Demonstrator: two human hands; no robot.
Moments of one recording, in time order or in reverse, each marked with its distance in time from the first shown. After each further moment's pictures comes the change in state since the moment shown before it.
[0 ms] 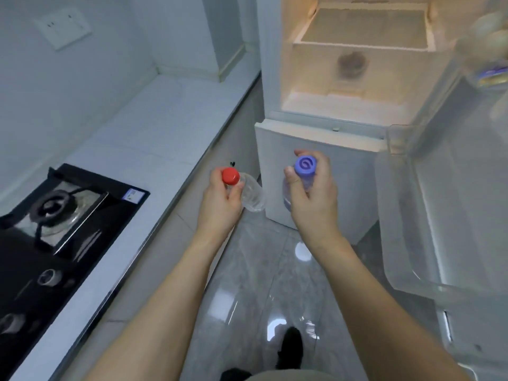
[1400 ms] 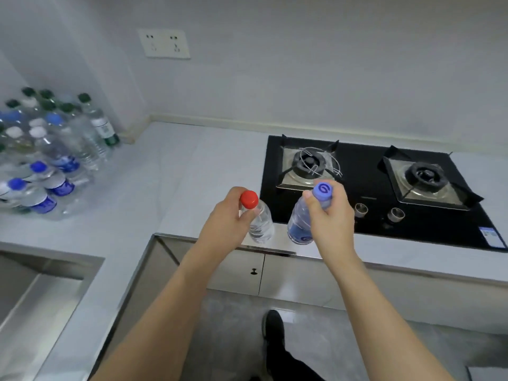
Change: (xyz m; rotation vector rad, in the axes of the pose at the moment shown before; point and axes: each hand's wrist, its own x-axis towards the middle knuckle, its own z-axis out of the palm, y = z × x) left_hand -0.476 -0.210 -0.470 0.058 0.801 -0.741; right_hand -0.465 -0.290 0.307 0.268 -1.249 -0.168
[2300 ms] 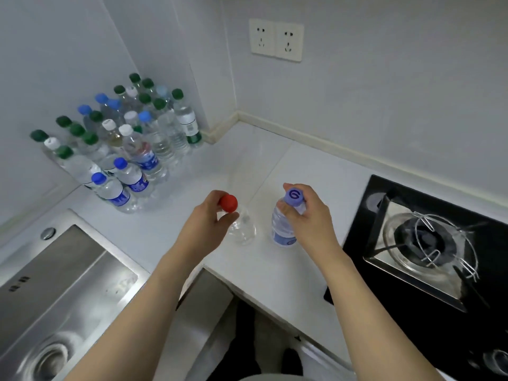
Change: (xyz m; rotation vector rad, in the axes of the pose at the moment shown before) left_hand 0.128 -0.106 -0.138 0.148 0.341 -0.325; right_hand 0.160 -0.013 0.248 0.100 -0.721 -0.041
